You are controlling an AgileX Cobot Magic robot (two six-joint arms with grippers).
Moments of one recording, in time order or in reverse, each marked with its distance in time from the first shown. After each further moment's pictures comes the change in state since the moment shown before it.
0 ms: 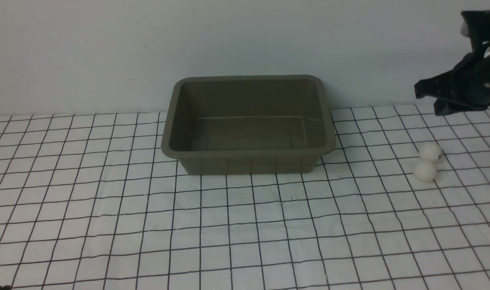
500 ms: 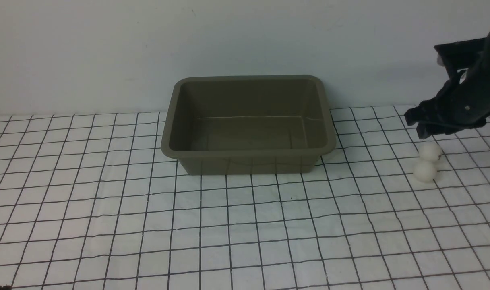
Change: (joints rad) right arm 0.000 0.168 -0.049 -0.112 0.008 0.030; left arm 0.000 0.000 0.000 0.000 0.000 0.000
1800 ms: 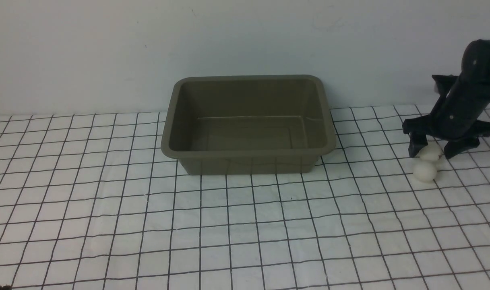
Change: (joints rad) right arm -0.107 0.388 -0.352 0.124 0.194 -0.017; left arm 0.000 0.000 0.000 0.000 0.000 0.000
